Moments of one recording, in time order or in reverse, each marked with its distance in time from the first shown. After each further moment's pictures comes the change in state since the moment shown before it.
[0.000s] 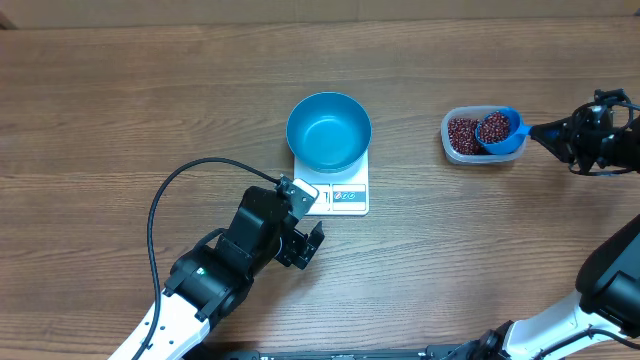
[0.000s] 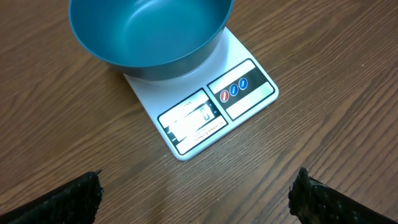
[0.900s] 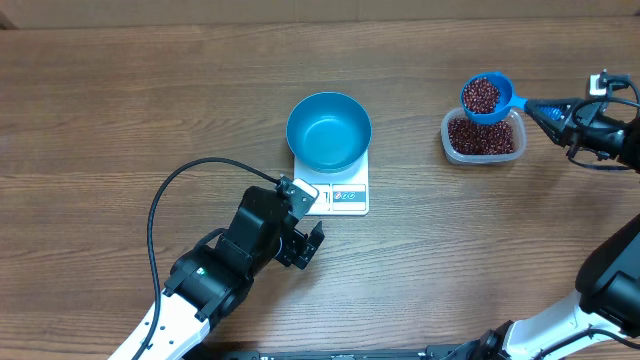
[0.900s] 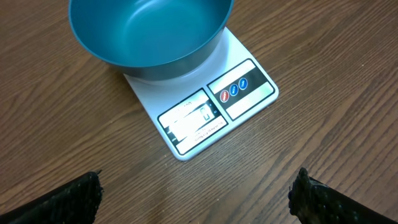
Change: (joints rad) left arm 0.000 0.000 0.000 0.000 0.000 0.000; right arm 0.005 0.000 -0.002 0.030 -0.452 -0.042
